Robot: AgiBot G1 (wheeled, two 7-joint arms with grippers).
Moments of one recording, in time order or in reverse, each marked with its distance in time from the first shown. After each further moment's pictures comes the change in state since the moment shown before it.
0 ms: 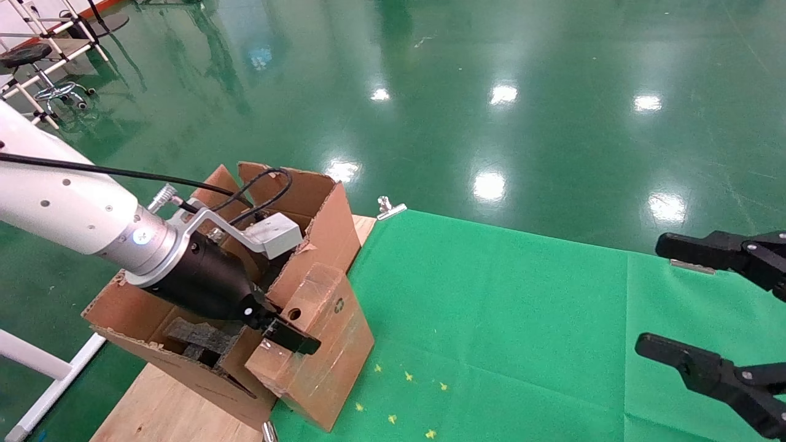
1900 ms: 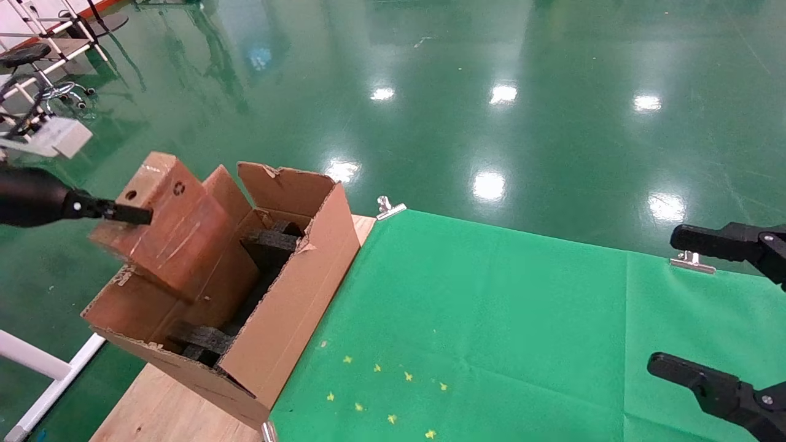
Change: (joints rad) left arm -0.235 -0.056 -0.124 1.060 0.128 -0.259 0.785; right arm 0.000 0.000 0.000 0.000 0.000 0.000 0.000
